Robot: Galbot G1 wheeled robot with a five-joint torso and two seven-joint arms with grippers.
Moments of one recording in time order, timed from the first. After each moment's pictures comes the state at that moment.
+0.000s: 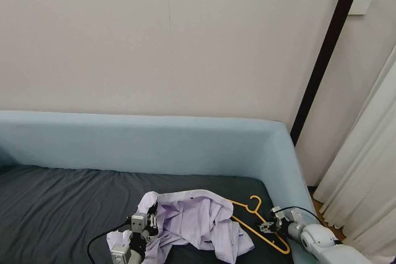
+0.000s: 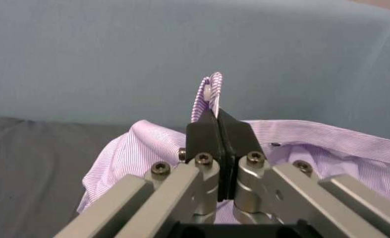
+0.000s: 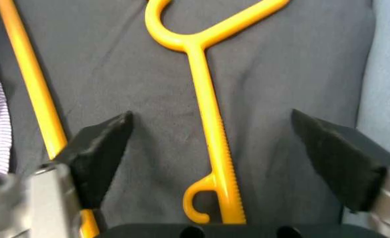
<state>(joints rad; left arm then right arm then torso) 1.33 -0.94 -0.06 -1.87 -0.54 -0.16 -0.38 -0.70 0.97 -0.12 0.91 0.62 -0.26 -0.33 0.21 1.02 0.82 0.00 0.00</state>
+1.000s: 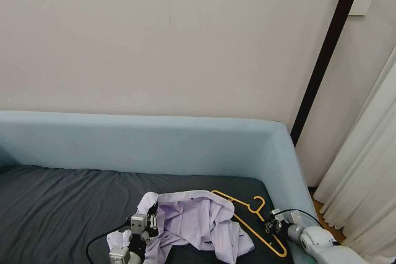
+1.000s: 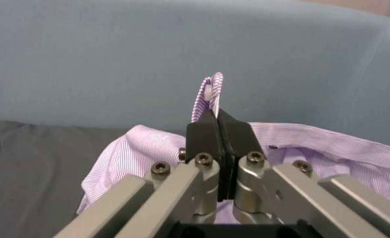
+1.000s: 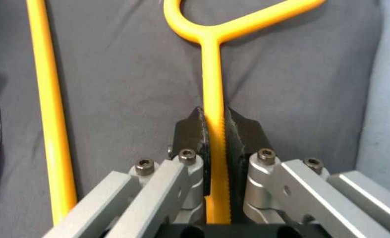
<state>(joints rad) 1.36 -0.94 -0.08 -1.90 -0.53 -0.16 -0.38 -0.69 0.98 -0.12 0.88 0.61 -0.22 -0.33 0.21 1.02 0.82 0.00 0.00</state>
